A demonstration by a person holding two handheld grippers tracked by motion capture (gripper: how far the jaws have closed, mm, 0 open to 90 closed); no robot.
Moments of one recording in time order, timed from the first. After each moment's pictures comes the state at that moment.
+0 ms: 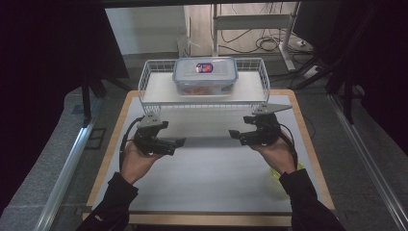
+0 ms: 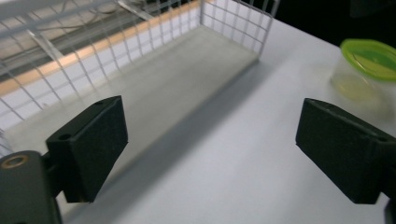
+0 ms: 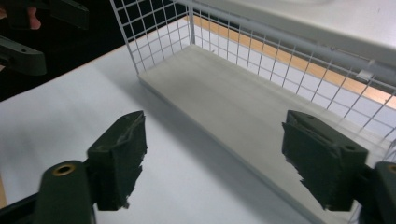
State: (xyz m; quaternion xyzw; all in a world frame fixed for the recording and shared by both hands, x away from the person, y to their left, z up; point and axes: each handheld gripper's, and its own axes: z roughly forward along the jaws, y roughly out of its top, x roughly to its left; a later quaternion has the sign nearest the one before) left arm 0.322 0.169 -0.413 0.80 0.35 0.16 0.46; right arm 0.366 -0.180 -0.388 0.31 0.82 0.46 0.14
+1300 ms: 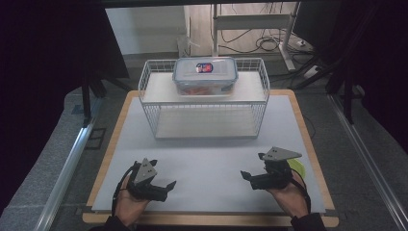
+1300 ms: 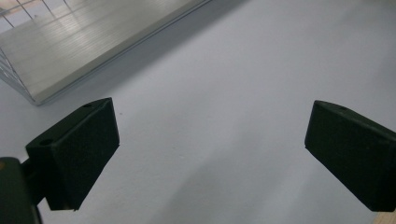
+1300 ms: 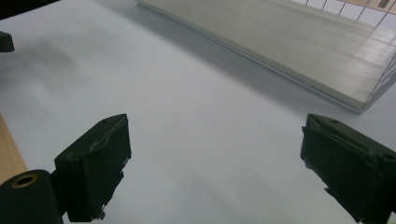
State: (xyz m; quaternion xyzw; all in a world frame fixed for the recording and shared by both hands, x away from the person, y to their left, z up) left arm 0.239 0.184 -0.506 0.82 0.35 0.22 0.41; right arm 0.288 -0.218 -0.464 0.33 0.83 0.42 0.16
